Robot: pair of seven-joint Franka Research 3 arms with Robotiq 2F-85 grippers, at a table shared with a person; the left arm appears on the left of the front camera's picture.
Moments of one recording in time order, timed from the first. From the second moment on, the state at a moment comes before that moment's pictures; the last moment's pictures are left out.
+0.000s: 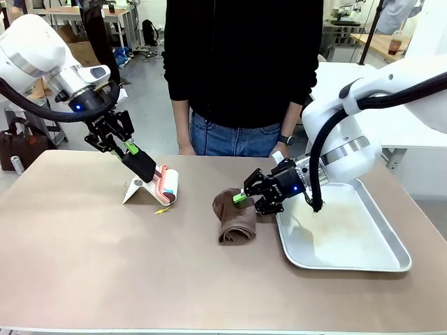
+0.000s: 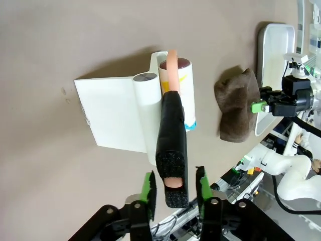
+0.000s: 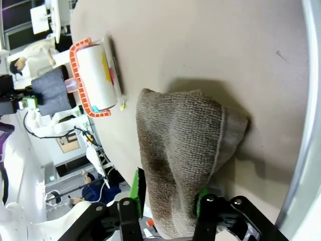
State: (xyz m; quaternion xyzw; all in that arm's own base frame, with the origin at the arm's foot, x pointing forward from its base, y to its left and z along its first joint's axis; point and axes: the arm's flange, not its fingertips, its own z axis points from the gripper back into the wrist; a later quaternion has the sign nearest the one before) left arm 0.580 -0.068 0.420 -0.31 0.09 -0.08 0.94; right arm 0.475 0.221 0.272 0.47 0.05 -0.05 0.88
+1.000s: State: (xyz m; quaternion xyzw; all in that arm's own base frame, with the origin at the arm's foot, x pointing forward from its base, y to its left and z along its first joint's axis) left arm 0.558 -0.026 0.483 -0.34 0.05 -0.06 0.94; right arm 0.475 0.217 0.354 0.37 -0.06 0.04 0.93
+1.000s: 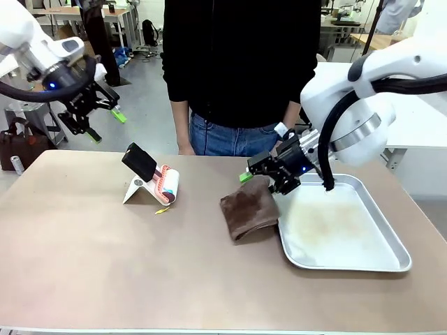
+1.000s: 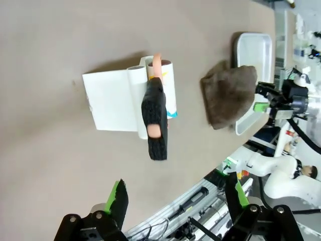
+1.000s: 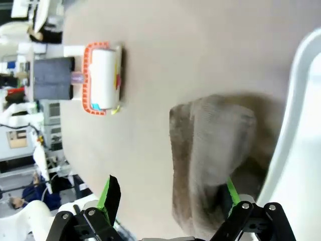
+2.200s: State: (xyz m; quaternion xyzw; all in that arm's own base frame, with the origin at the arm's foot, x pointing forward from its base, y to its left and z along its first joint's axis) left arm 0.445 0.159 0.479 -0.48 0.06 -0.01 0.88; right arm 0.369 0.035 0.396 0.64 -0.04 -0.04 0.77
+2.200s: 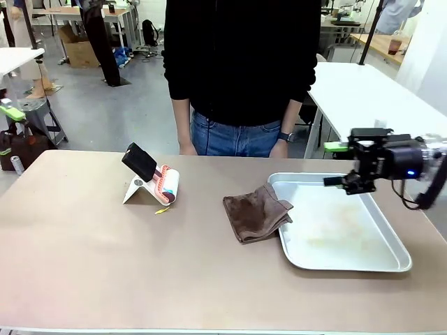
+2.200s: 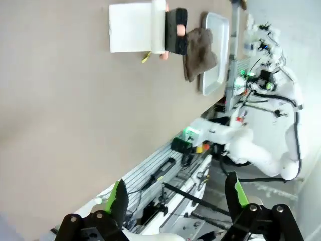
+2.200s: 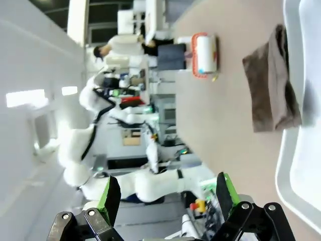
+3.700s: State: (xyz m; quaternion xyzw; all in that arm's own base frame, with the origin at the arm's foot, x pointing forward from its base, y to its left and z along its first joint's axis) left arm 0.438 0.228 0.422 -0.58 -0.01 0.14 0.80; right arm 0.376 -0.016 0.377 0.66 0.01 -0.08 0.74
